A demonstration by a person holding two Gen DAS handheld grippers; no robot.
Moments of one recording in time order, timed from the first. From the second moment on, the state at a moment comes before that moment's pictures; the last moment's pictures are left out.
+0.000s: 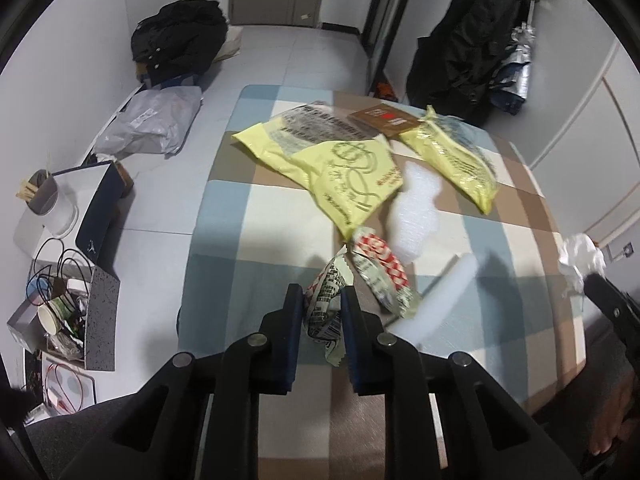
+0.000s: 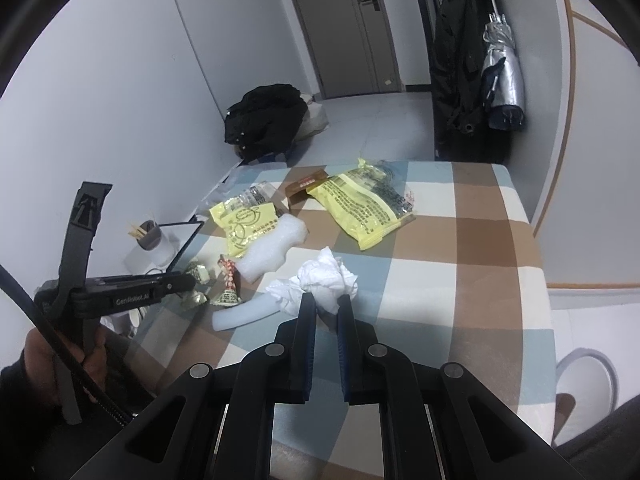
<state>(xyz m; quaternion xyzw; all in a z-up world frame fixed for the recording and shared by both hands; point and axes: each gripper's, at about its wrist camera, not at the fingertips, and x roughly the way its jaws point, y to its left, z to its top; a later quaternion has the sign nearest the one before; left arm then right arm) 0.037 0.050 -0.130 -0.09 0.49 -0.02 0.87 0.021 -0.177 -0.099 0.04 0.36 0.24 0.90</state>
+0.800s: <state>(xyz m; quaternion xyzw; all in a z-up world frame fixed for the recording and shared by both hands) 0.032 -0.034 -0.025 -0.05 0.40 -0.13 0.91 0.013 -0.262 -0.021 0.08 0.29 0.22 0.93</state>
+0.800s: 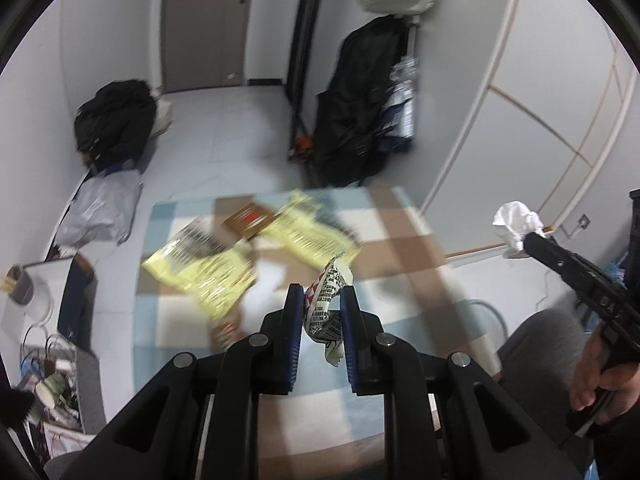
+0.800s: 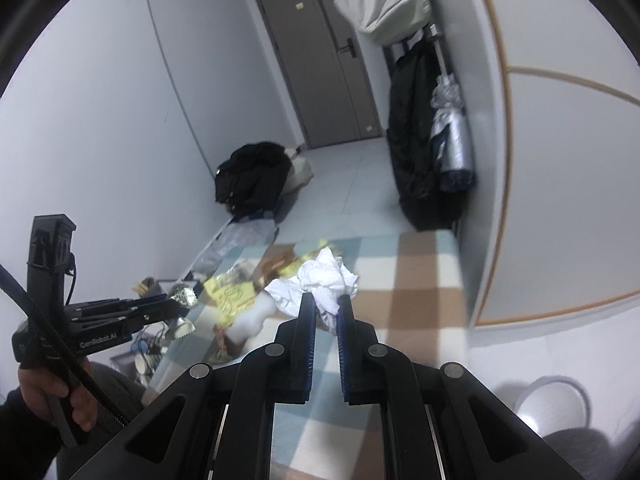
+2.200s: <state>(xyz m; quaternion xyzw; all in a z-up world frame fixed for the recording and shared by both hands) 0.129 -0.400 -0.120 0.11 0.54 -0.39 0.74 0.023 -0.591 -0.165 0.27 0.42 -0.03 0.86</state>
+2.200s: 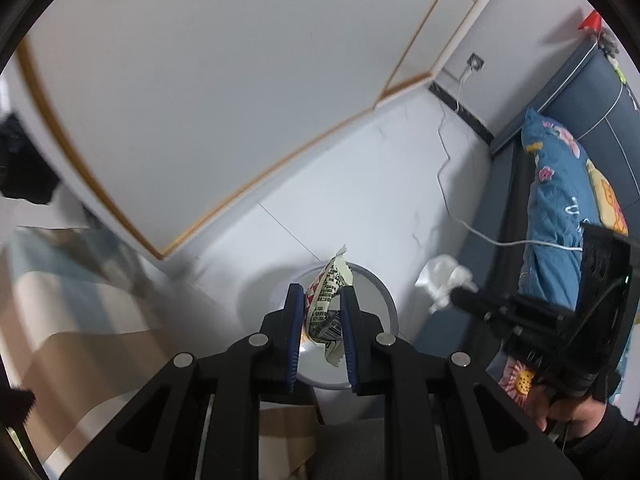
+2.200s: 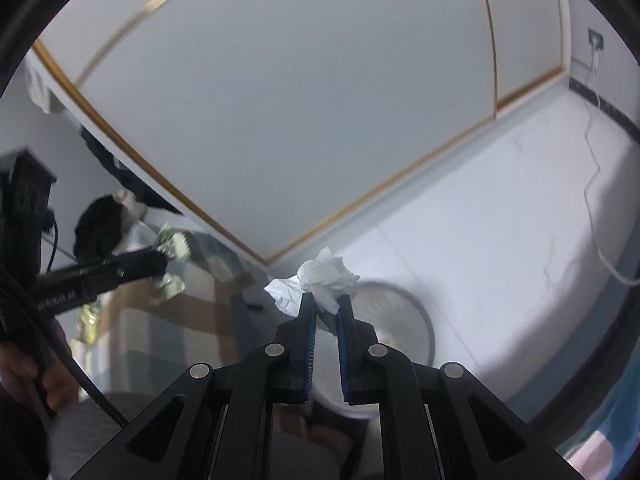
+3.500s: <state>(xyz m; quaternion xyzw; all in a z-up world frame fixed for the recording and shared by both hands) 0.138 -0.477 -0.265 0.15 0.71 -0.39 0.57 0.049 -0.552 -0.353 0.37 0.58 0.03 0.72</state>
